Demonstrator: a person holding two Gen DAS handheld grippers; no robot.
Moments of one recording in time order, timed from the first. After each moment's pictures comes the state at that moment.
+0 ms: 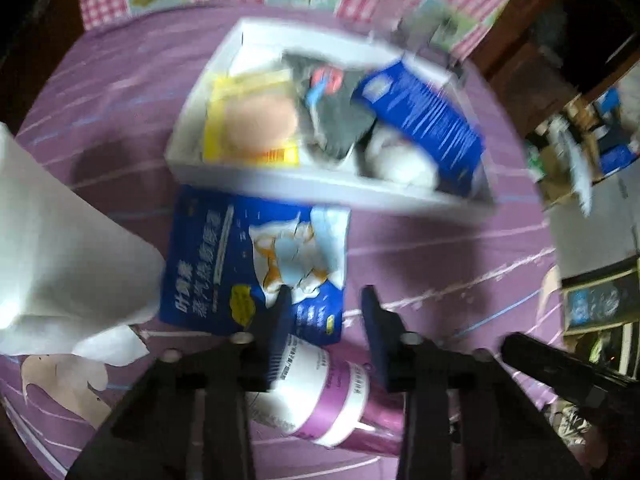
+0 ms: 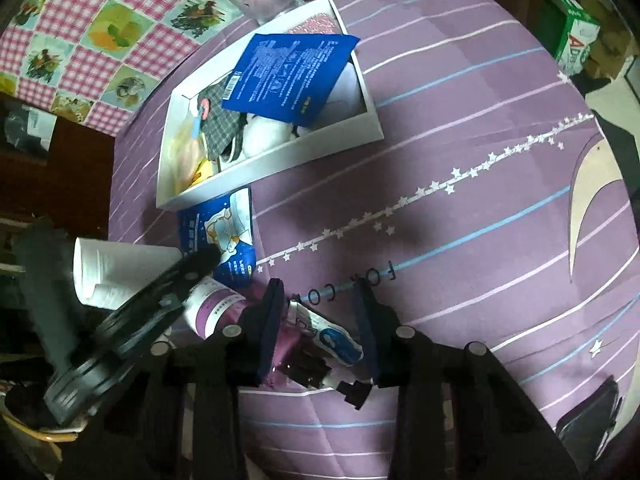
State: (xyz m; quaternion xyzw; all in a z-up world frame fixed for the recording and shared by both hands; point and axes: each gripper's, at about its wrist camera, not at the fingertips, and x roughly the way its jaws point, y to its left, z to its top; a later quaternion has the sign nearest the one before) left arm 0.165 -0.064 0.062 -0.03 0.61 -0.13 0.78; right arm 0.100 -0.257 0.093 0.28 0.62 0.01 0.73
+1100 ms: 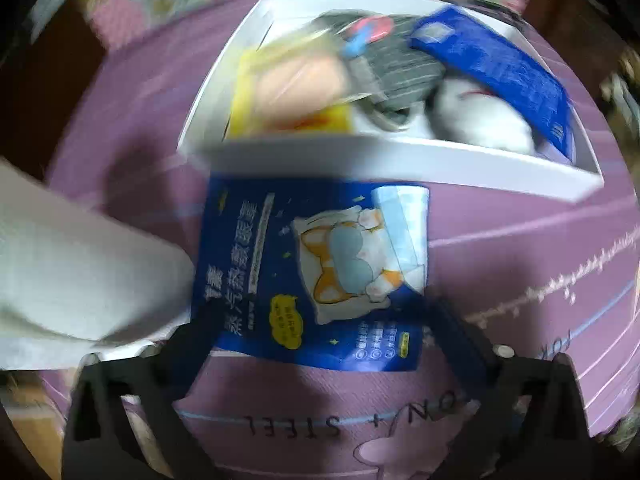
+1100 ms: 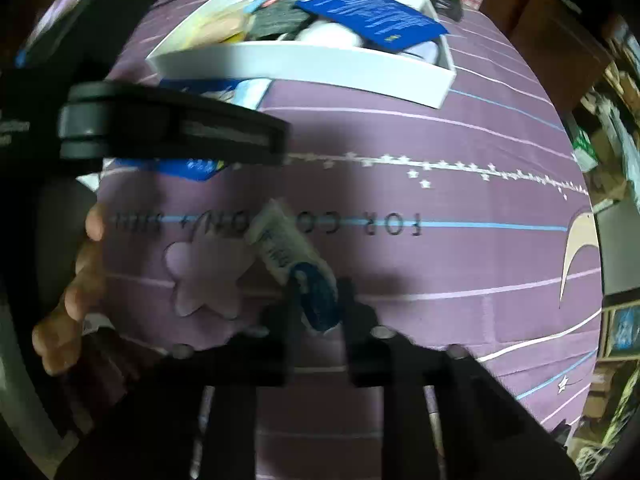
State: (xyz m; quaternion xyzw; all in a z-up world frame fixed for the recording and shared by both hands) left arm 0.182 -0.076 0.022 0.04 0.62 -0.04 0.78; right arm 0.061 -0.164 0.050 0.02 0.61 0.01 0.79
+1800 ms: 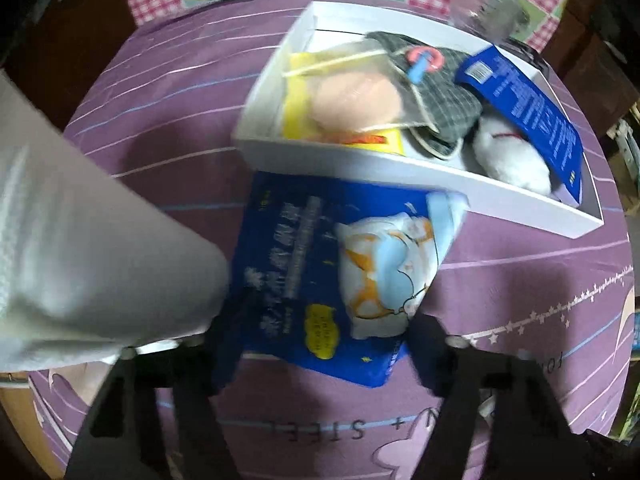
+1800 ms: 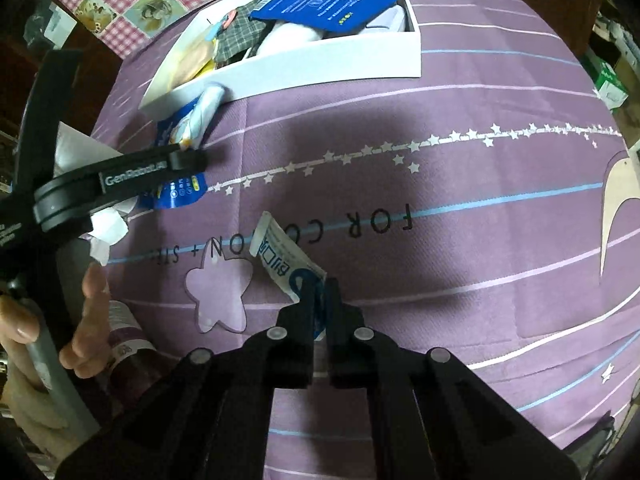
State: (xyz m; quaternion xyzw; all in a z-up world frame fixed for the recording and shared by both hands) left arm 0.178 -0.054 0.042 0.02 0.60 -0.01 0.80; right arm 0.071 -0.223 0.048 0.16 0.63 0.05 0.76
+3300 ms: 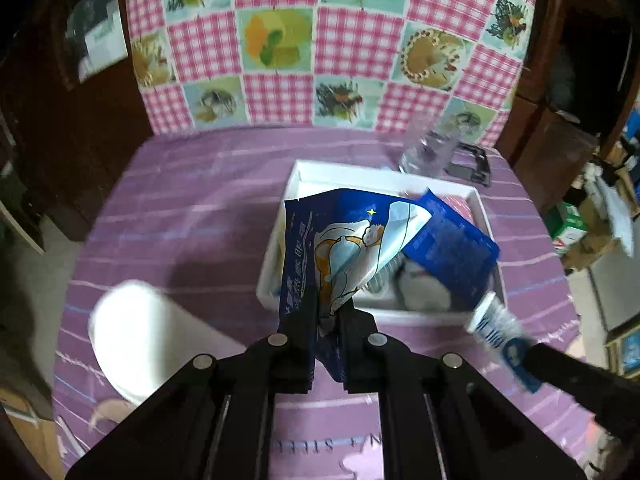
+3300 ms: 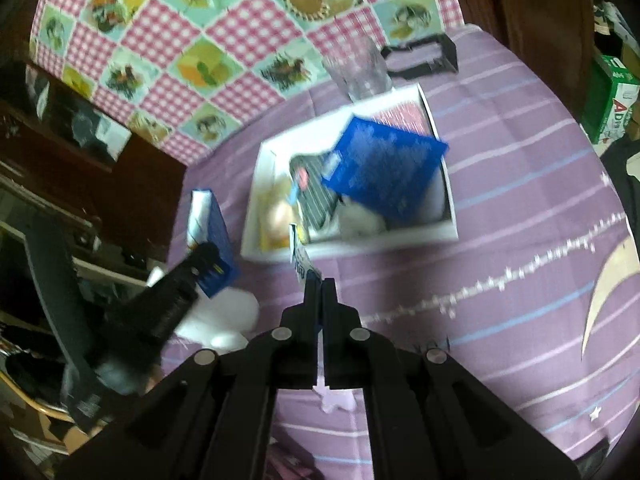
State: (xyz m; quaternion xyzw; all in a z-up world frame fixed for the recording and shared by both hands) left arm 0.176 -0.064 0.161 0.03 0.46 -0.03 0.89; right arm 0.136 -0.250 0.153 0.29 0.52 0.09 0.80
